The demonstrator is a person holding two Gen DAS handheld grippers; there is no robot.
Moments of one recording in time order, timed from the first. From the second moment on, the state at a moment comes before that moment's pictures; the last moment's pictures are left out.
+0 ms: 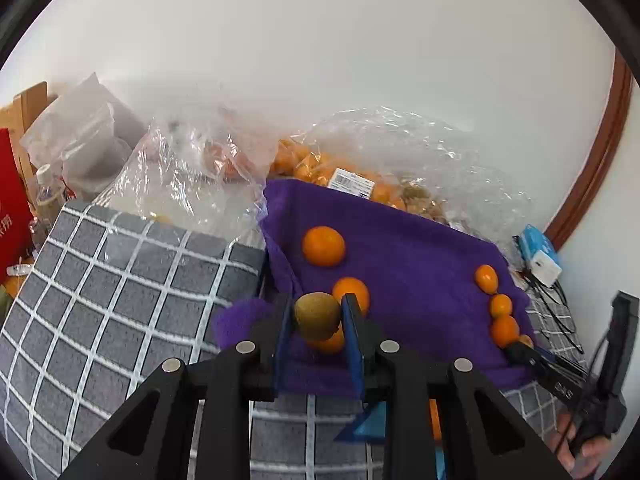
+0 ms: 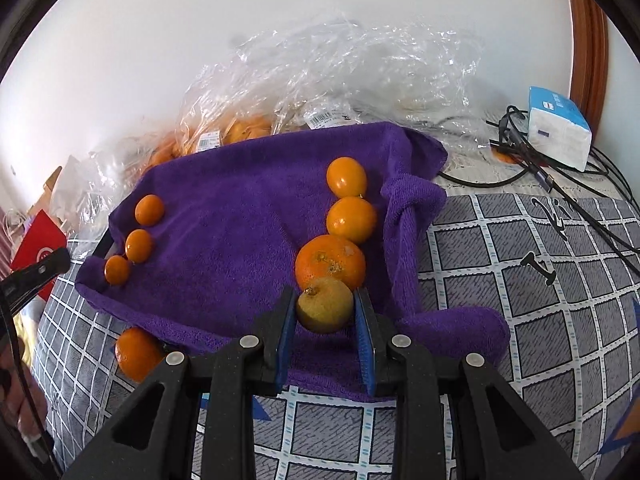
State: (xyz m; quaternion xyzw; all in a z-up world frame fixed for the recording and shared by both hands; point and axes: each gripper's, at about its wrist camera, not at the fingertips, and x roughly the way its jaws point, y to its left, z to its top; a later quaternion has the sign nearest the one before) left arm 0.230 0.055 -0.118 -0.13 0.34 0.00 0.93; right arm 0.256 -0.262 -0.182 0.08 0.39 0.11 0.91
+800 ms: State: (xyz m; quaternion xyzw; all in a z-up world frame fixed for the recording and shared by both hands) left arm 0.286 0.046 -0.155 -0.11 0.38 0.00 0.92; right arm 0.241 -0.266 -0.166 0.10 0.34 0.12 0.93
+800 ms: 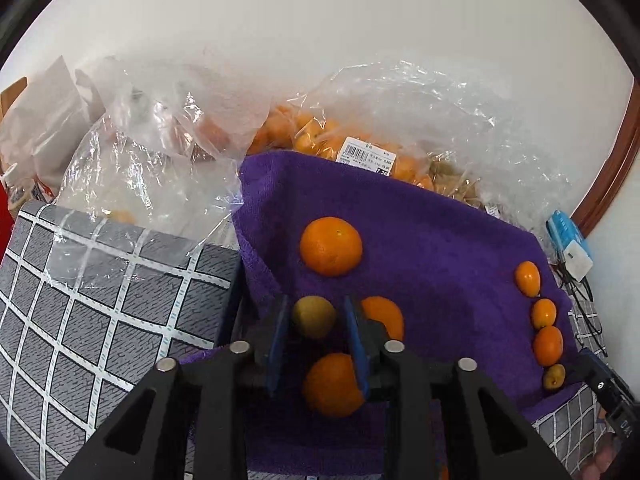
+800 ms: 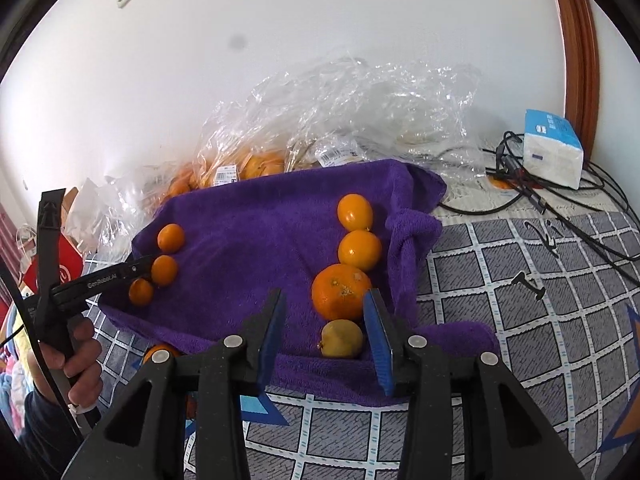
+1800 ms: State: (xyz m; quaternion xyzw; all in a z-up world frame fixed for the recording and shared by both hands) left arm 0.141 0.094 -0.166 -0.11 0.37 0.01 0.92; right arm 0.169 -0.183 -0.177 0.01 0.37 0.16 0.91
